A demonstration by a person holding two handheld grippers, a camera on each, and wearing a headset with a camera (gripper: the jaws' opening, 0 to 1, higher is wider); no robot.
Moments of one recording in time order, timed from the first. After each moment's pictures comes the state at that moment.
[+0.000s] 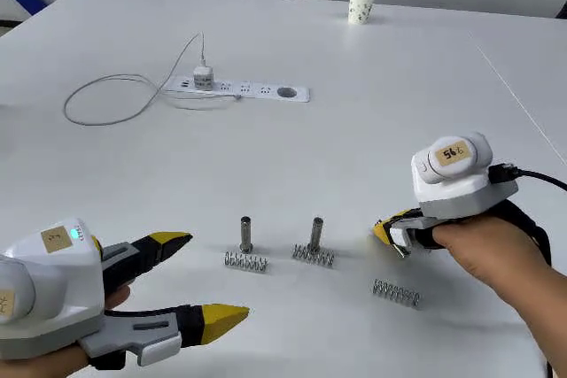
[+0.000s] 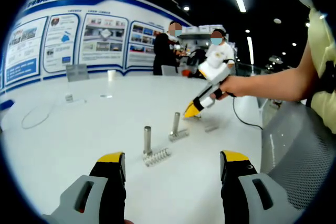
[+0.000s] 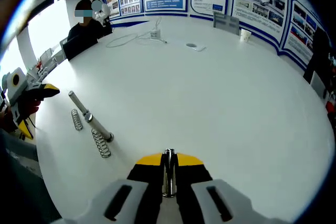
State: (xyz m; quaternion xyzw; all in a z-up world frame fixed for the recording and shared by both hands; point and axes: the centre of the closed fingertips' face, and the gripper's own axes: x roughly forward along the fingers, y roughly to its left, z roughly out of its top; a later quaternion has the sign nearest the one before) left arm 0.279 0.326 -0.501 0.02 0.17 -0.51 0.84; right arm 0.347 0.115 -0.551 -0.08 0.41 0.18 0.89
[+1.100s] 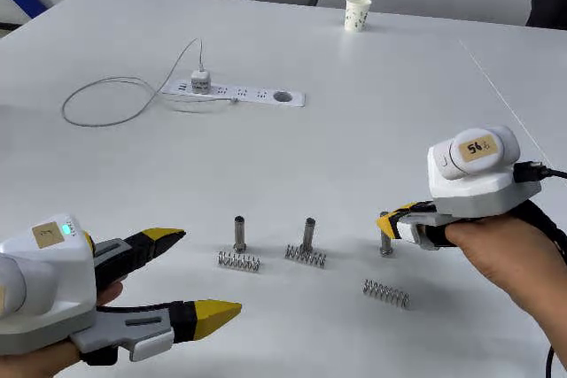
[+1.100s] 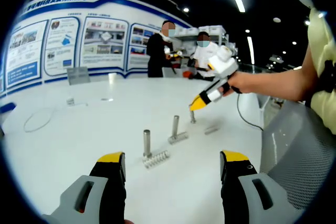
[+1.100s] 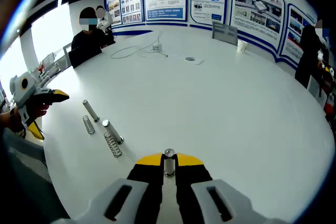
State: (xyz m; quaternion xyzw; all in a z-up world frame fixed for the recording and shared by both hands) left arm 0.277 0.327 -0.494 0.03 0.16 -0.50 0.85; right arm 0.336 0.113 -0.522 -0.07 0.37 0.19 0.91
